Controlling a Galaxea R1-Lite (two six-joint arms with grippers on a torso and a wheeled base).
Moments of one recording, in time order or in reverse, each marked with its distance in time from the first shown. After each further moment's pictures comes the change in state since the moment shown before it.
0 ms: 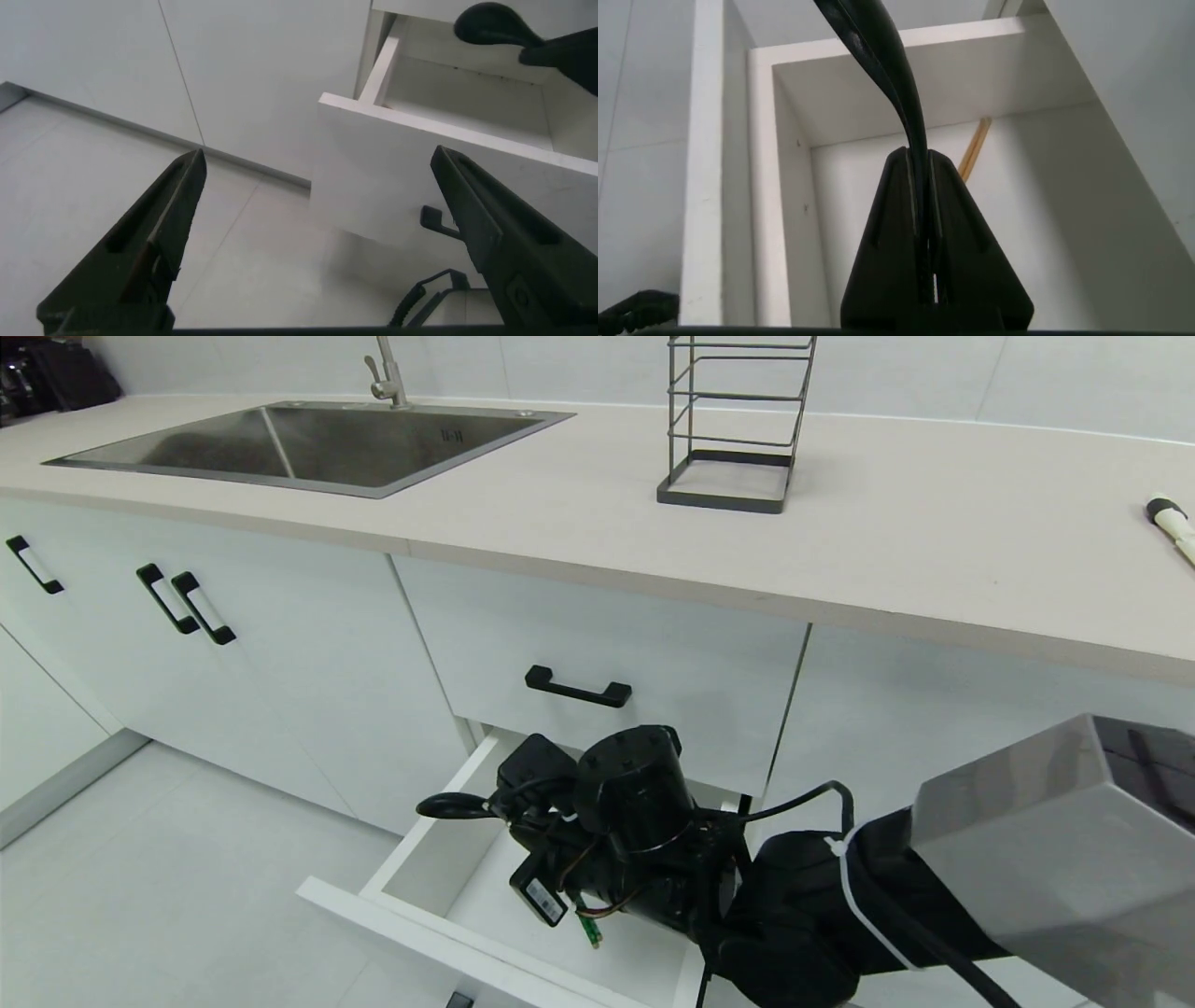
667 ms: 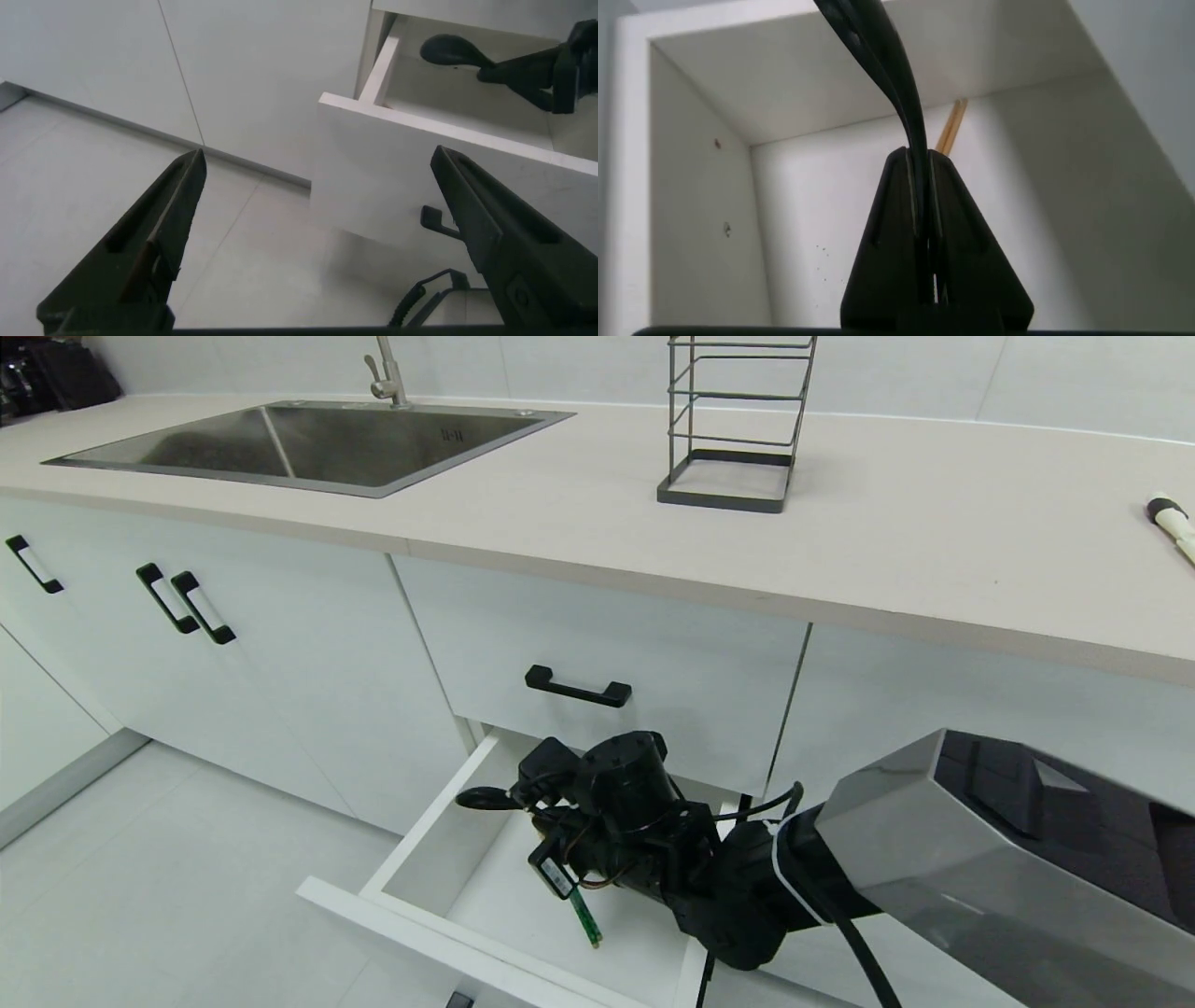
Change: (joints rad) left arm 0.000 0.000 0.000 0.000 0.000 0.000; right arm -0.075 0.153 -0.130 0.020 -0.001 -0.001
